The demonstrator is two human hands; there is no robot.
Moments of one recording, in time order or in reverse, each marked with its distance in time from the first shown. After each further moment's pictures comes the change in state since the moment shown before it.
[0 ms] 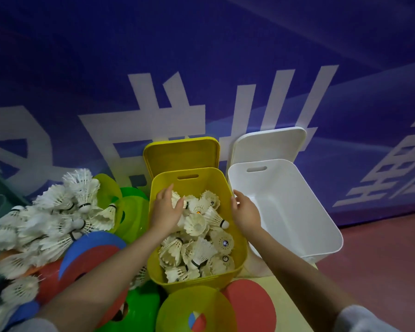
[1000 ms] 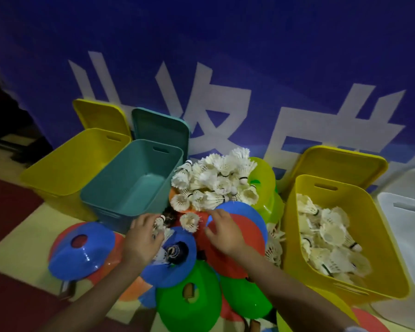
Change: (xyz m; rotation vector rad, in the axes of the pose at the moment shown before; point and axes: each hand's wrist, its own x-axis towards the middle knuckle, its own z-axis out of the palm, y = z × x) left_hand -0.207 -0.303 -0.281 0.296 0.264 -0.203; right_hand -0.212 -0.245 0.250 -0.194 -0.522 -0.765
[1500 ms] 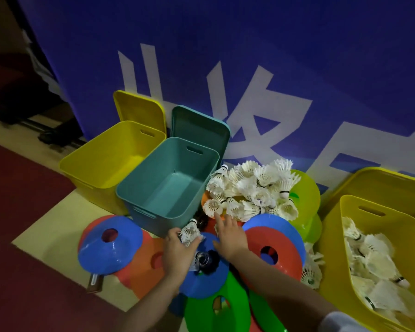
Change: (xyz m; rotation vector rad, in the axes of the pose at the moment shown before) left_hand 0.003 -0.019 0.044 -0.459 0.111 -0.510; right_hand 0.056 -0.045 0.069 -0.469 -0.257 0.040
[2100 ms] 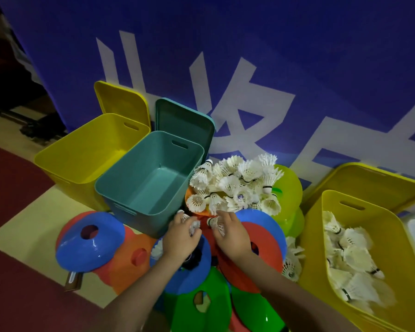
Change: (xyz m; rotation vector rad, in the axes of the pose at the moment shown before) left_hand 0.008 0.035 0.037 0.428 -0.182 0.321; right_hand -0.026 0.046 -0.006 0.435 0.306 0.047
